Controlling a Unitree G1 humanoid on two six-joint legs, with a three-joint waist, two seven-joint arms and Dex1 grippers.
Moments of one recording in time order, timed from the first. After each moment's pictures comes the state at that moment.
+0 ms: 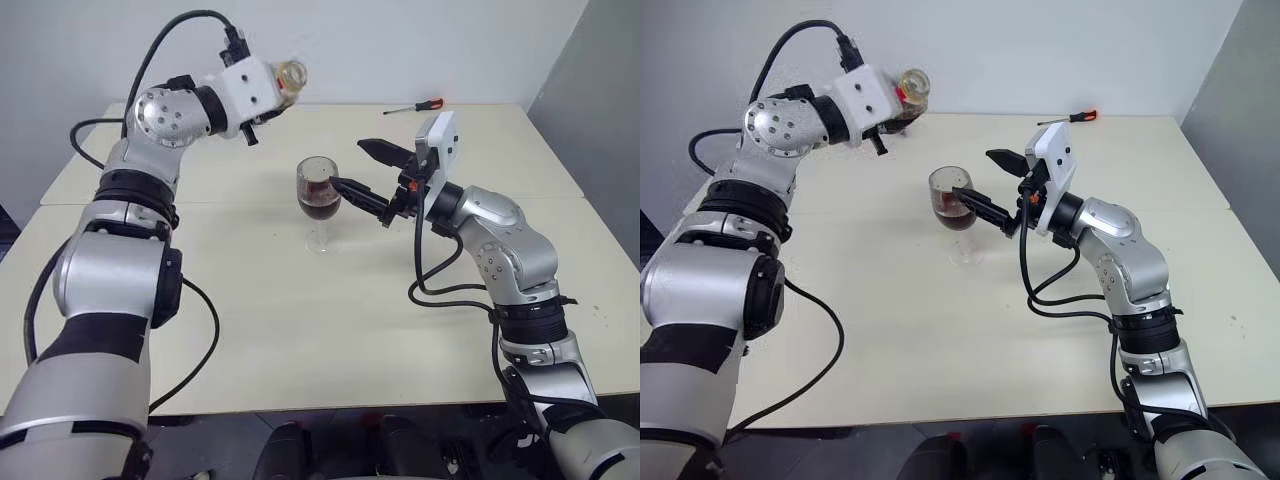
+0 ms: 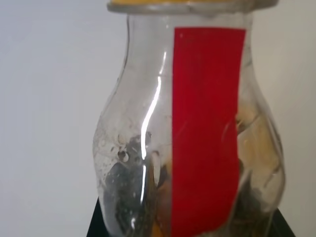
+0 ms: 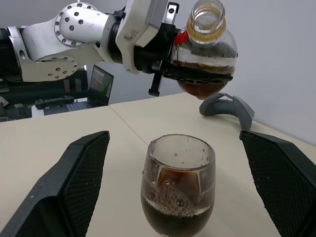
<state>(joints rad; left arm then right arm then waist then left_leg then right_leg) -1.41 0.58 -0.11 1.26 0.23 -0.58 -0.72 -0.77 -0.31 0.06 -0.06 0.44 0.46 0.72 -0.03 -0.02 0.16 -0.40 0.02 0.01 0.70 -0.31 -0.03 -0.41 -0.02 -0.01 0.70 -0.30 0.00</state>
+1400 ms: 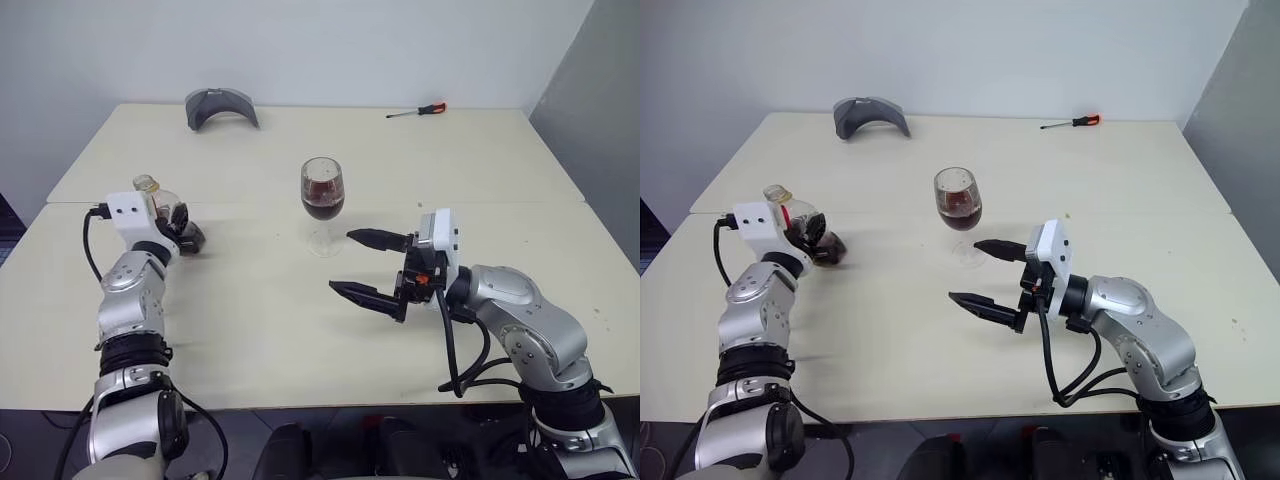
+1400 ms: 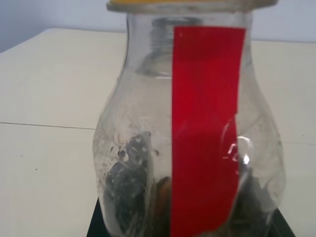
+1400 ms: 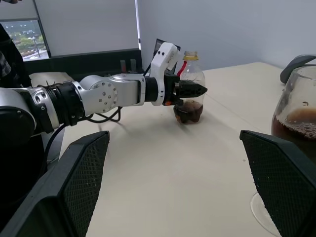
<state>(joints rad) -0.58 0.47 0.39 0.56 -0.22 0.12 -0.30 -0.38 -0.42 0.14 -0.48 0.57 0.56 0.78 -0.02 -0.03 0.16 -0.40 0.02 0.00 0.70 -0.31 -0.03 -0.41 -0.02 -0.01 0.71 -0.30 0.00</state>
